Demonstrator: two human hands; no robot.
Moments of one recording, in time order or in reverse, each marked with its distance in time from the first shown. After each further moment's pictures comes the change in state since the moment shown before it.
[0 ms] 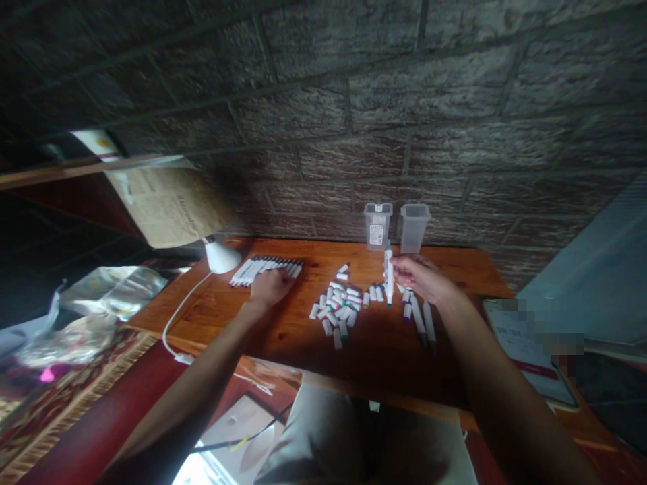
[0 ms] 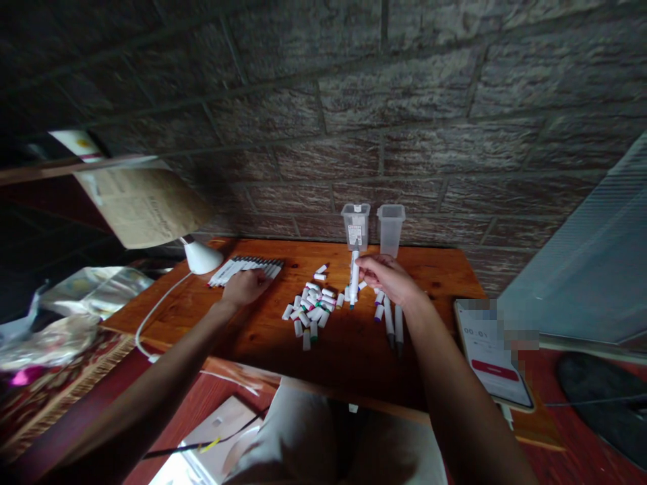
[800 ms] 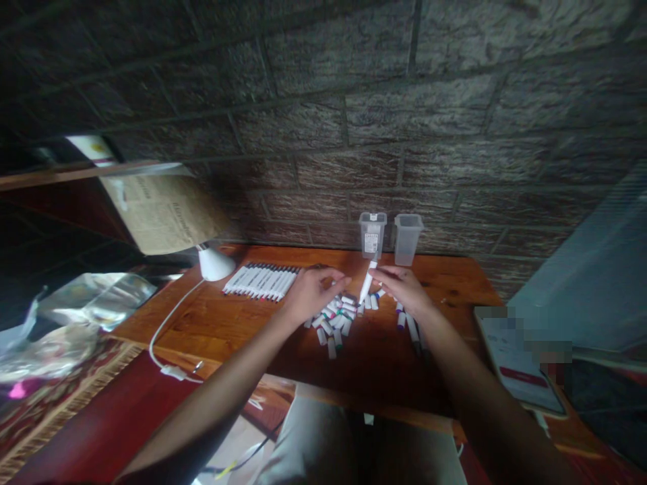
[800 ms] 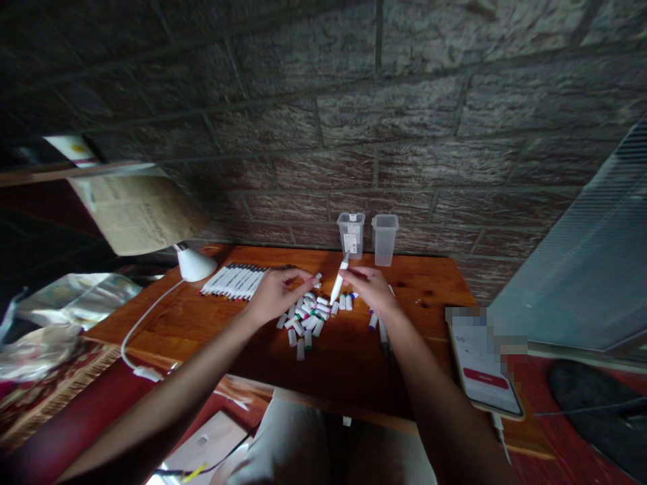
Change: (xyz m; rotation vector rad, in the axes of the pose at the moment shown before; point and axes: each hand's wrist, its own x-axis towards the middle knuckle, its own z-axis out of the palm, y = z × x) left_hand -0.049 0.103 -0.065 -0.845 0.230 0.528; right_hand 0.008 0.017 0.021 -0.151 0.224 -0.035
